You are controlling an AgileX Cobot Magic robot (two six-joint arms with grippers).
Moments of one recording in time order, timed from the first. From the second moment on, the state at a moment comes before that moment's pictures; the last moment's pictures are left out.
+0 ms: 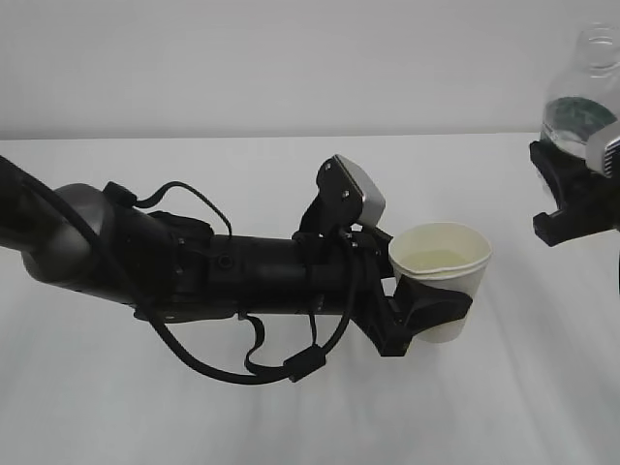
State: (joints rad) left arm -0.76 2.09 -1.06 0.87 -0.85 -0.65; right arm 0.08 1.52 -0.41 -0.14 -0.98 -0.36
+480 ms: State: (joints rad) left arm -0.76 2.09 -1.06 0.87 -0.85 -0.65; right arm 0.08 1.58 -0.36 -0.13 -1.05 -0.07
